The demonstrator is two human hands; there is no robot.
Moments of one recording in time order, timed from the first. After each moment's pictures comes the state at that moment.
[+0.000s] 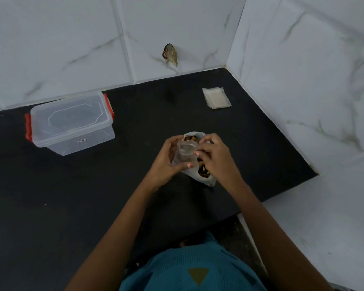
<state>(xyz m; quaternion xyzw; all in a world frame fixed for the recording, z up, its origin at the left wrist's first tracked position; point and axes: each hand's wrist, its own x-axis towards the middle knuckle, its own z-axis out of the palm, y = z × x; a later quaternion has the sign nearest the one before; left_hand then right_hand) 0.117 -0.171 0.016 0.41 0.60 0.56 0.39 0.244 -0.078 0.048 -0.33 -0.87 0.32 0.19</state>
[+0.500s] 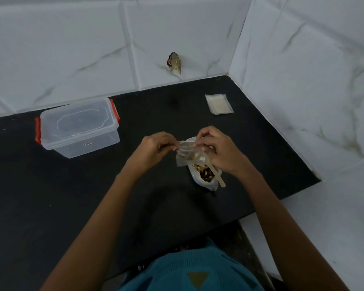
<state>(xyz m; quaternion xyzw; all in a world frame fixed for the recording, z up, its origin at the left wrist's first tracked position) 0.066 -0.176 0.054 0.65 0.66 0.37 0.10 0.238 -0.056 0.072 -0.19 -0.92 0.31 0.17</state>
